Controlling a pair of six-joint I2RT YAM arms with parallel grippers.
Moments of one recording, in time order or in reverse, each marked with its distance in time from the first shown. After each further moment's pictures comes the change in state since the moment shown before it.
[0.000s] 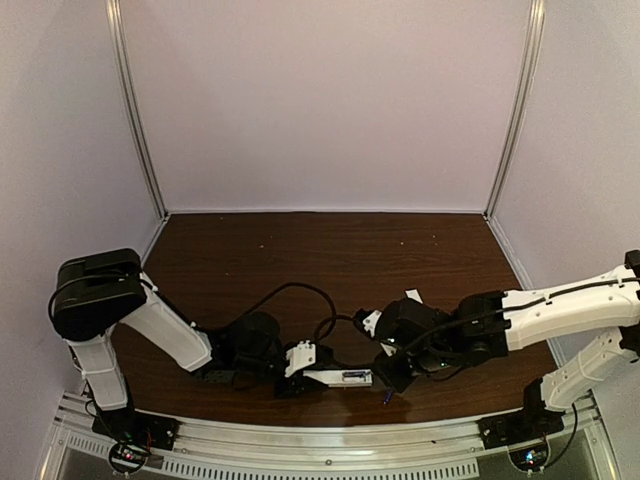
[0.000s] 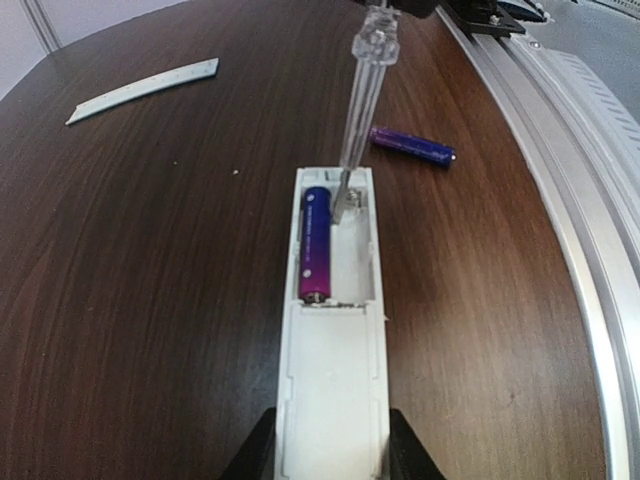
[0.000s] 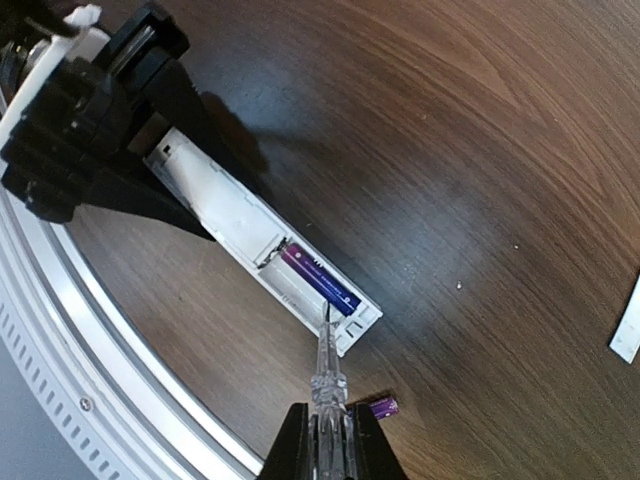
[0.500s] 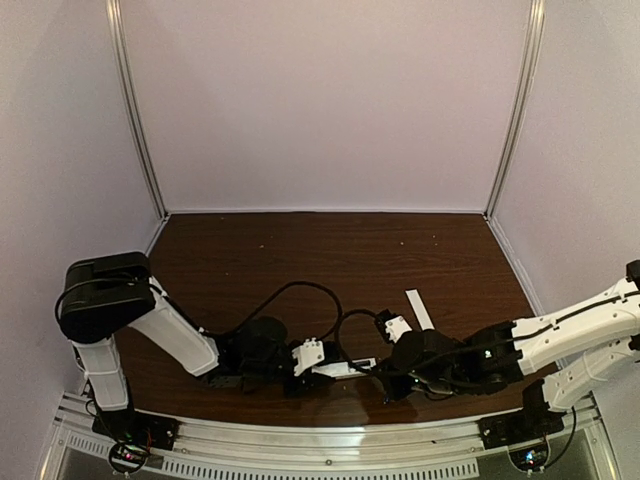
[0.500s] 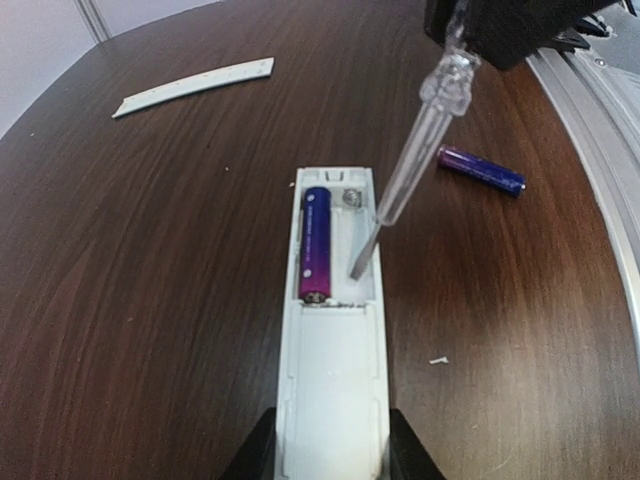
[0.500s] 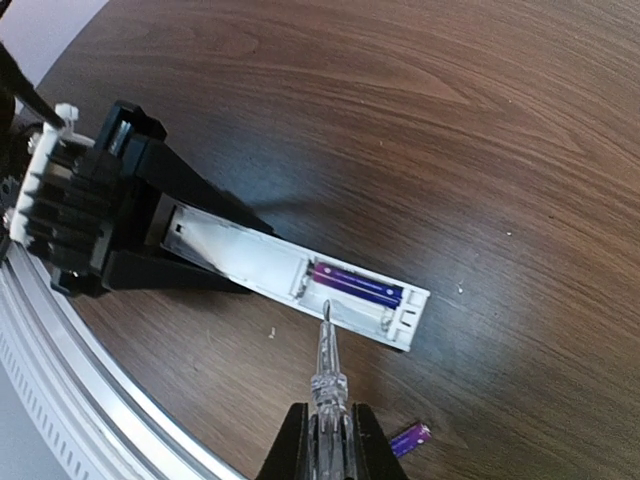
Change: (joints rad) left arm -0.039 0.045 0.034 0.064 -0.177 -0.068; right arm 0.093 -0.106 -0.246 0.311 0.195 0.319
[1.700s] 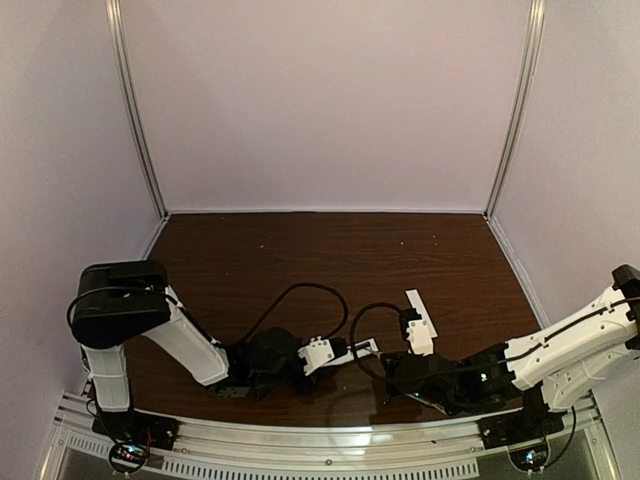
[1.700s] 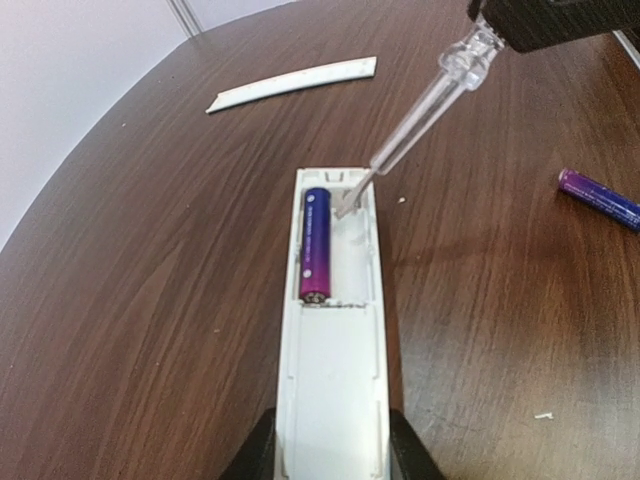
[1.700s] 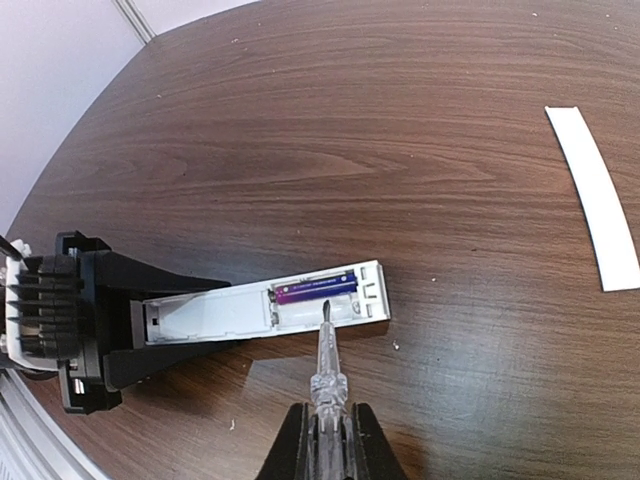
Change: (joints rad) left arm -0.083 0.071 0.032 0.106 -0.342 0.005; right arm 0.076 0.047 -0.135 0.246 0.355 0.232
